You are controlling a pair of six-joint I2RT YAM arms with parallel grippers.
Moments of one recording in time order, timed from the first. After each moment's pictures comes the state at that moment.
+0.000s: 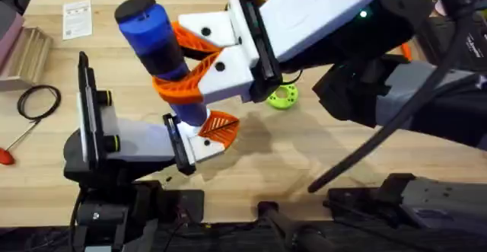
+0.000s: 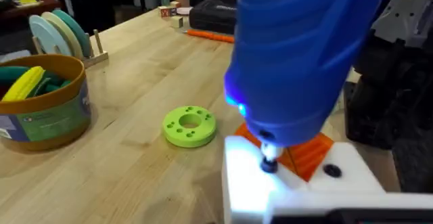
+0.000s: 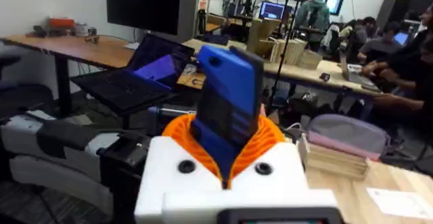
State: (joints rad) left arm 0.03 0.01 0.01 -0.14 1.21 0.07; right arm 0.78 1.41 0.83 0.95 -1.02 0.12
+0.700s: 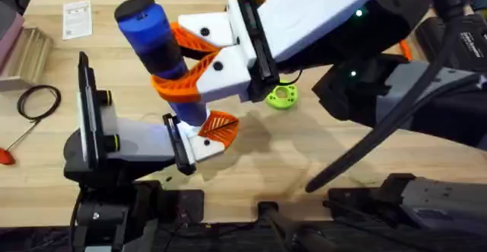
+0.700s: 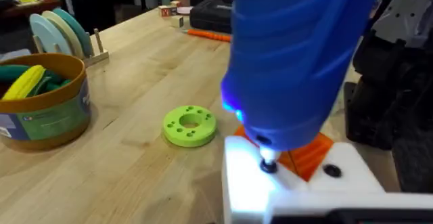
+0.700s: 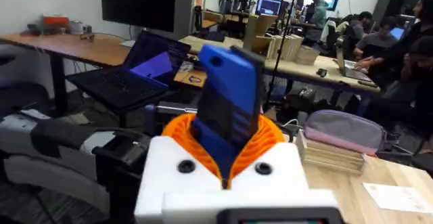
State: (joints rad) left arm 0.03 0.01 0.01 -0.14 1.21 0.06; right arm 0.78 1.41 0.83 0.92 -1.01 0.10
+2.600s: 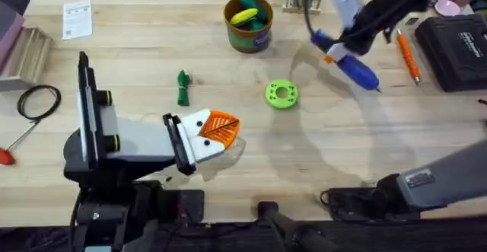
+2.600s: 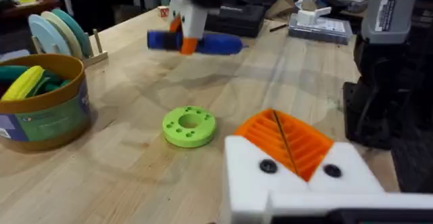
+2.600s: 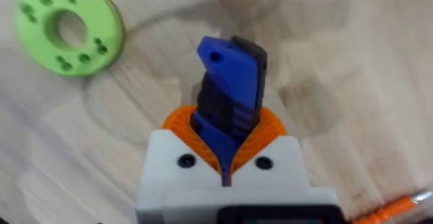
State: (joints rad) left arm 0.03 0.01 0.01 -0.14 1.21 0.06; right arm 0.07 1.76 1.39 -1.00 -0.16 -0.92
